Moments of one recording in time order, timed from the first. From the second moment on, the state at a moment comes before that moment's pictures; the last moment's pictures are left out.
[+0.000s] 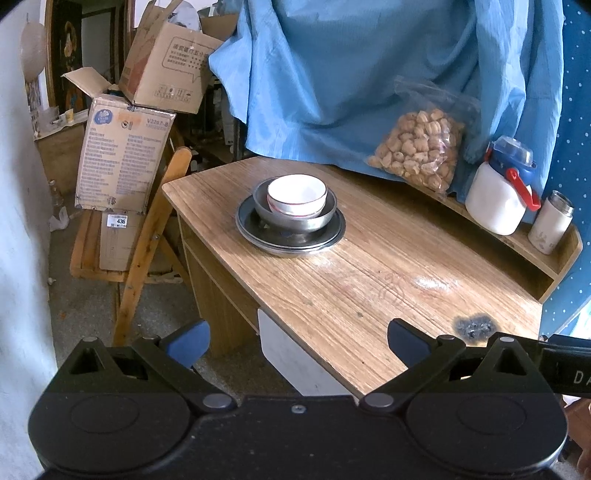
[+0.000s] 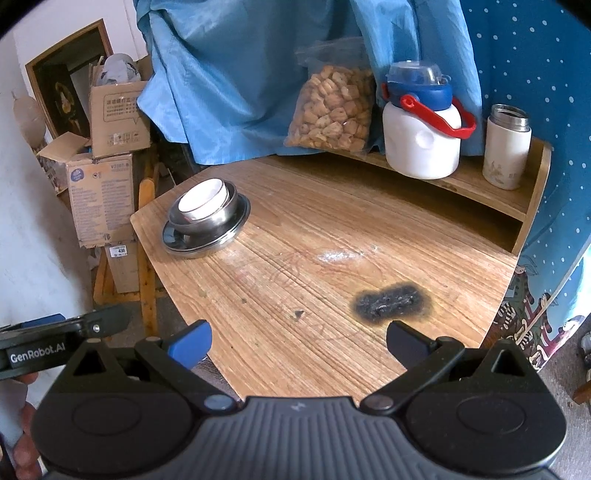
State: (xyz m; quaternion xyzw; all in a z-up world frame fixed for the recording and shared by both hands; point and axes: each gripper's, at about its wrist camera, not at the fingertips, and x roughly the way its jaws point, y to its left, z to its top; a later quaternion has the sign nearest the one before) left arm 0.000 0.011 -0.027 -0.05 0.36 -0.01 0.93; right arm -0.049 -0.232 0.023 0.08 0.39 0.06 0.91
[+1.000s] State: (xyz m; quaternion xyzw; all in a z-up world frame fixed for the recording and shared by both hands) left arm 0.004 0.006 -0.026 -0.05 0.37 -0.01 0.93; right arm -0.043 -0.237 0.022 0.08 0.40 0.05 0.91
